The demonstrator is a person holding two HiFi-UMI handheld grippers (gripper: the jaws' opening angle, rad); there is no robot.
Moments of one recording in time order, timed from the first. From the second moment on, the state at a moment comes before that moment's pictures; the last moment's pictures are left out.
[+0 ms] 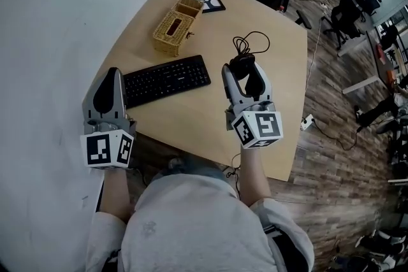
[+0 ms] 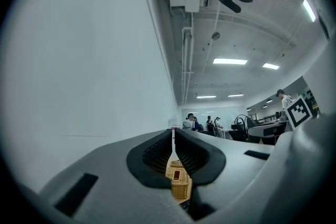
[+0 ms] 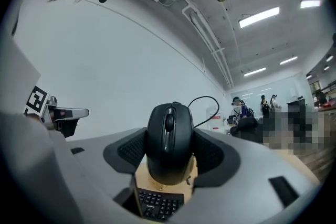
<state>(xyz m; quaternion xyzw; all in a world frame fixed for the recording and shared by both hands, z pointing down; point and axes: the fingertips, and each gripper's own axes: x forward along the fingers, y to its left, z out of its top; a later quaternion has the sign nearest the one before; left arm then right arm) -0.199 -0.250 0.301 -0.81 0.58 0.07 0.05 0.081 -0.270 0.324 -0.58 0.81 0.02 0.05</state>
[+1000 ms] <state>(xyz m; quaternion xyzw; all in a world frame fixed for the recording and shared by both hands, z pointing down) -0.215 -0.330 0.357 -0.79 0.61 0.03 -0.01 0.116 -0.403 0.486 -0.59 0.79 -0.11 -0.12</state>
